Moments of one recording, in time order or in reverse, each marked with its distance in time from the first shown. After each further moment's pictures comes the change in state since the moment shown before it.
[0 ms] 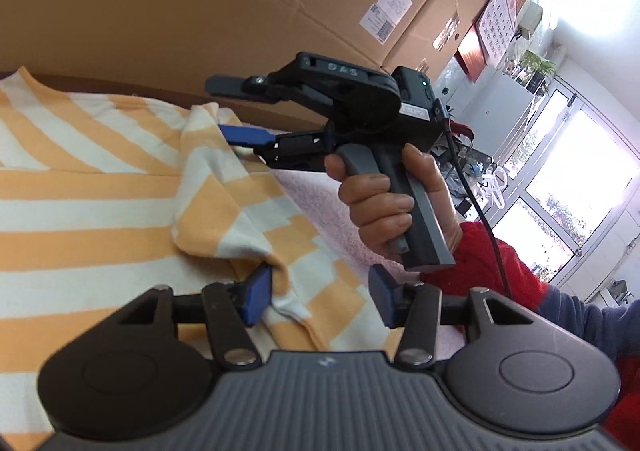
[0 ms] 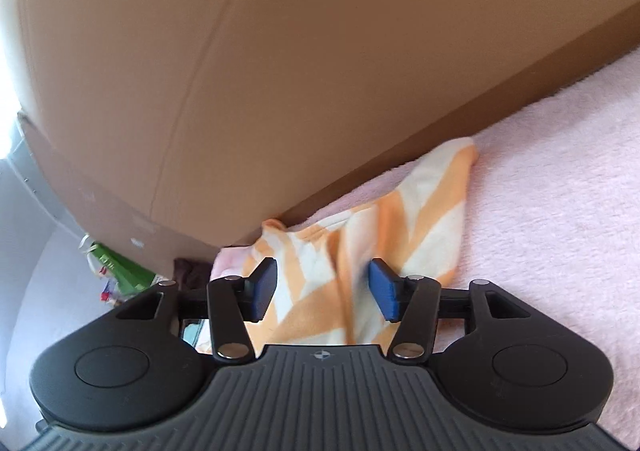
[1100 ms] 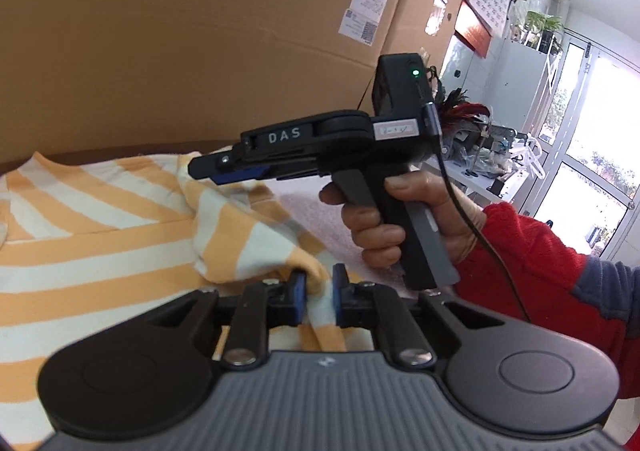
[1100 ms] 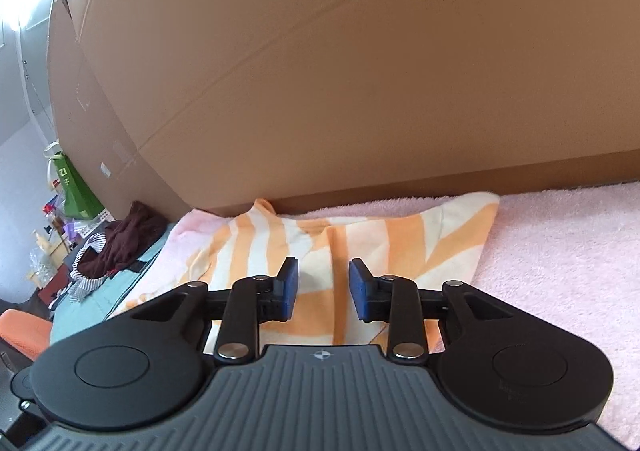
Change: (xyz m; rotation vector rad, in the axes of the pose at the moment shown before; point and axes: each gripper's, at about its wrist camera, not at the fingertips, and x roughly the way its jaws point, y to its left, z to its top) left arm 0.007 -0.033 0.002 0.171 -0.024 0.181; right arm 0.022 0.039 -0.025 -0.408 -0.008 -0.218
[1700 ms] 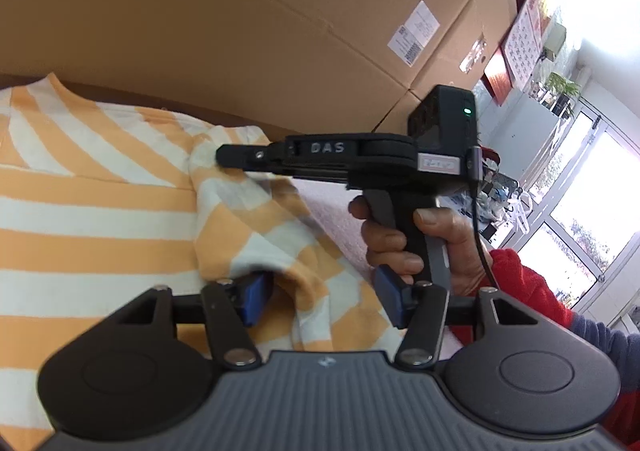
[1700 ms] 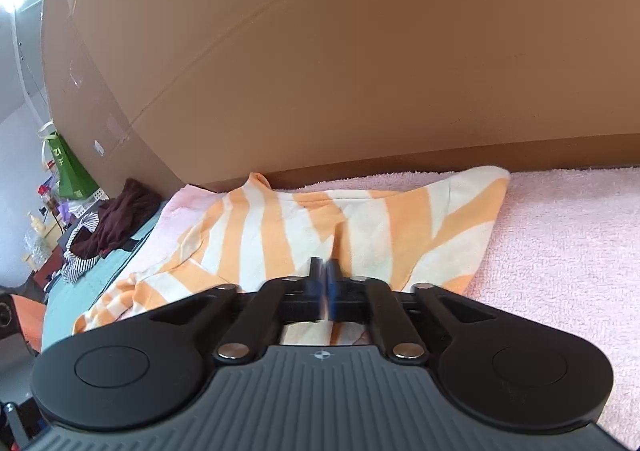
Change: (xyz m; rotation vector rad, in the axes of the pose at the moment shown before) left arm 0.003 0.035 -0.004 -0.230 -0.036 -0.074; right arm -0.004 -0.001 -0.004 -0.037 0.018 -0.008
